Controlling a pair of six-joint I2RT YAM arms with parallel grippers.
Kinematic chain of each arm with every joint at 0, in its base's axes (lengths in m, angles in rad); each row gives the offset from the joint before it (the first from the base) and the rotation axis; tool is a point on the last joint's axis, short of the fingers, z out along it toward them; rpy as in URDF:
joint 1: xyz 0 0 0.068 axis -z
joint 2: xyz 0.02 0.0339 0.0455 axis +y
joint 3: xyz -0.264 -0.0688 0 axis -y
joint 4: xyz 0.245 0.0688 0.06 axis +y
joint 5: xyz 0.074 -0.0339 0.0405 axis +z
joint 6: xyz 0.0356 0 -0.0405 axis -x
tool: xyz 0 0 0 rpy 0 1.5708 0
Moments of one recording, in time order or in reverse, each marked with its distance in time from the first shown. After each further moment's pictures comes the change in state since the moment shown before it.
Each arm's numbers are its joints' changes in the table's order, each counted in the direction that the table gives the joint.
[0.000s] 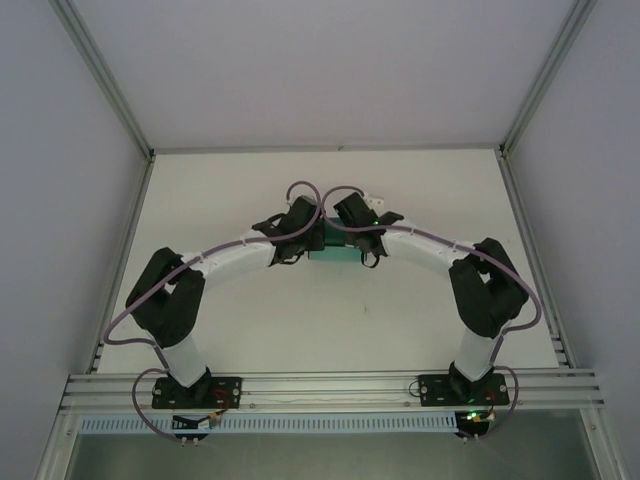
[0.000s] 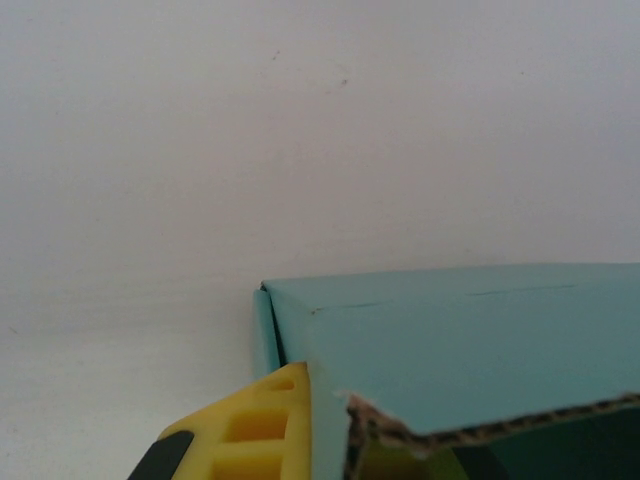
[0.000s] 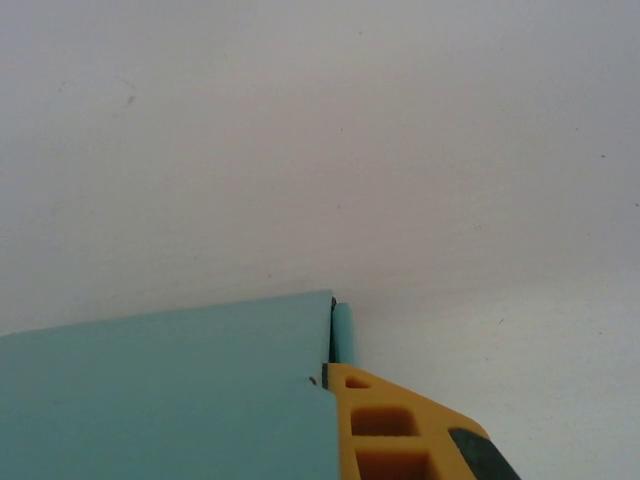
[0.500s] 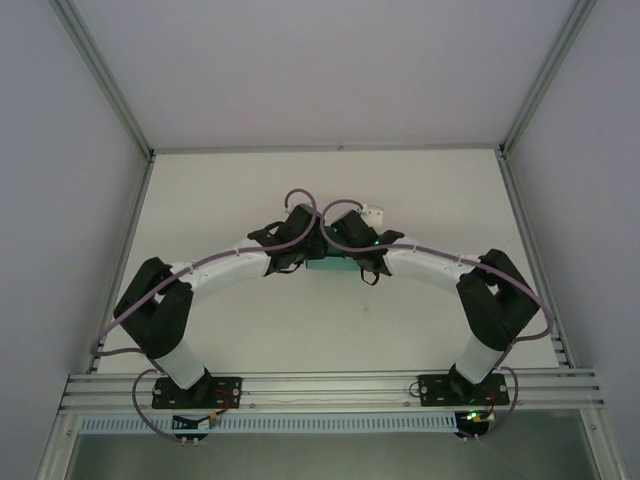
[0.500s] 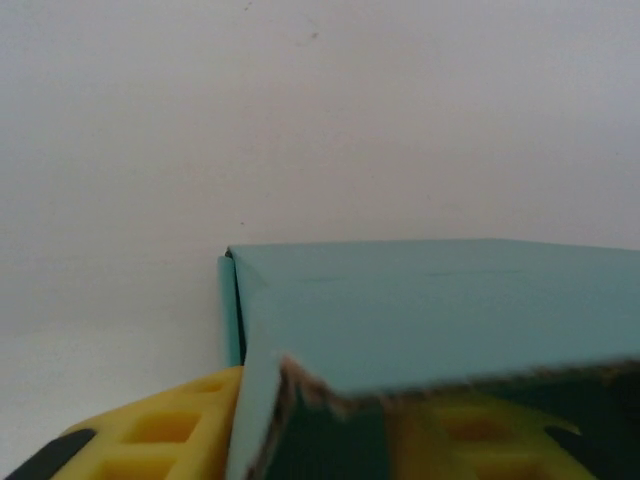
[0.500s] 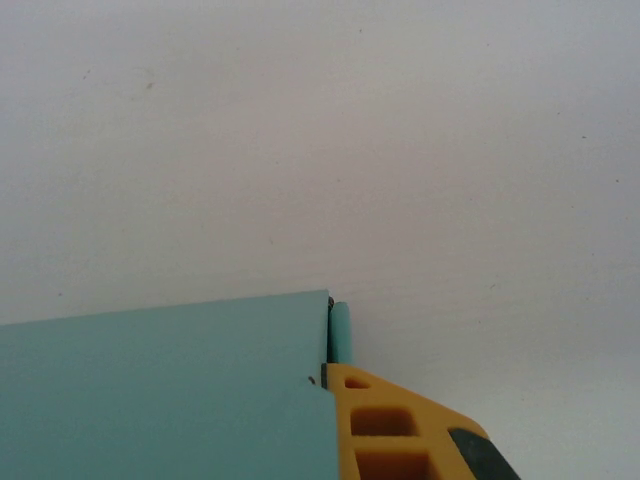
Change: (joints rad) left arm 0.036 -0.095 -0.062 0.024 -0.026 0.055; right arm -0.076 -0.083 -0.144 -0.099 -0.105 -0.021
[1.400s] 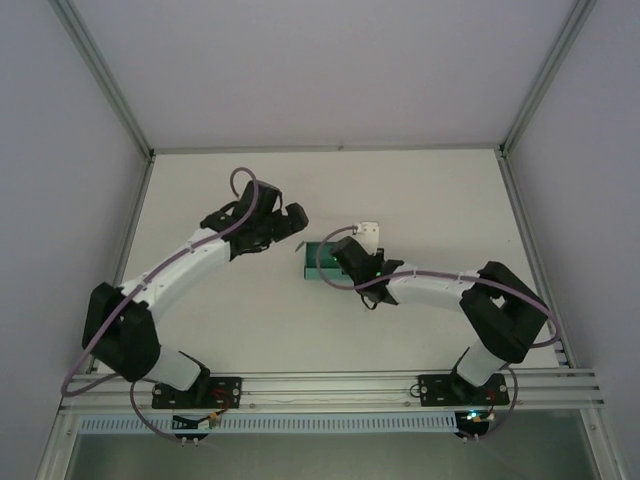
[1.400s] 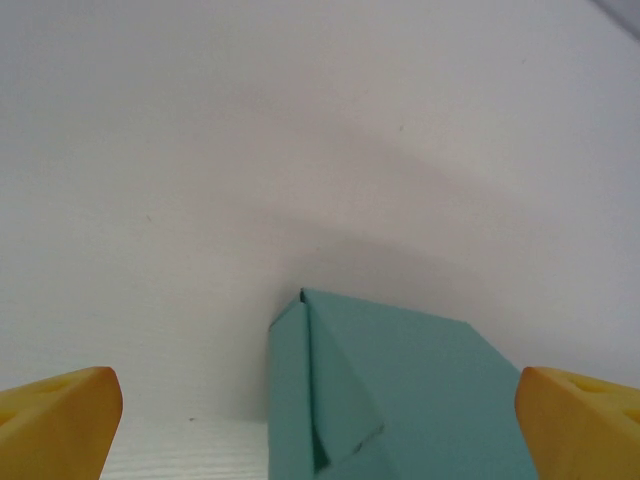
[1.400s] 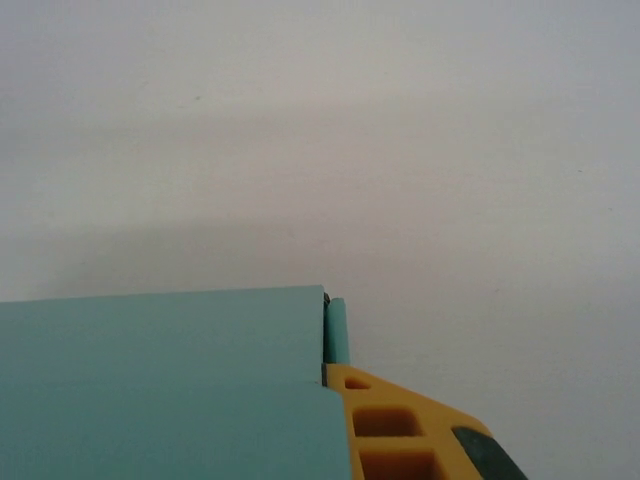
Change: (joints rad) left arm -0.207 -0.145 0.061 0.231 -0.154 0.213; right arm -0.121 -0.077 -0.252 -0.335 -0.163 0.106
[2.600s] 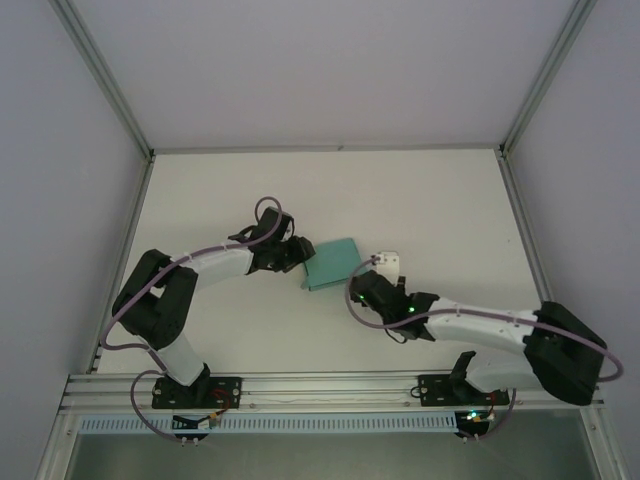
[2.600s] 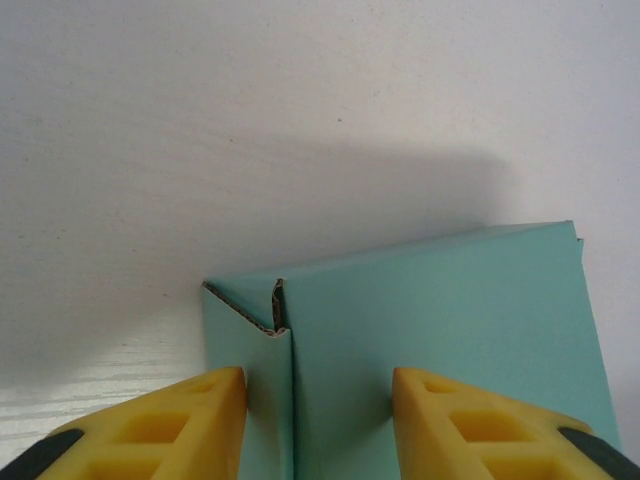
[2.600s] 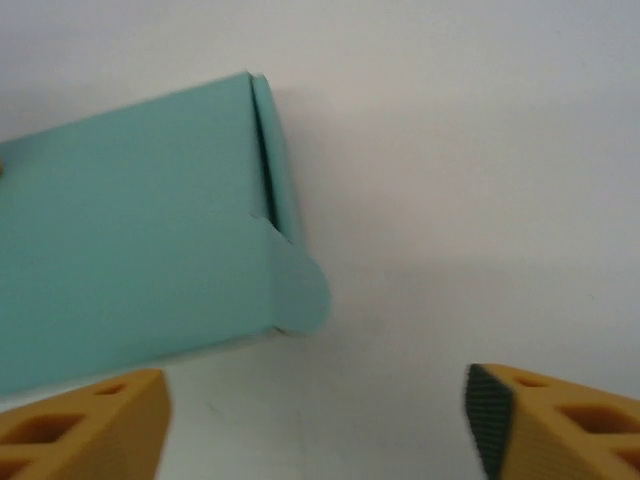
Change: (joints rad) left arm 0.000 0.198 -0.237 -0.397 -0.266 0.069; right arm -0.109 -0.396 -0.294 0.131 0.076 -0.129
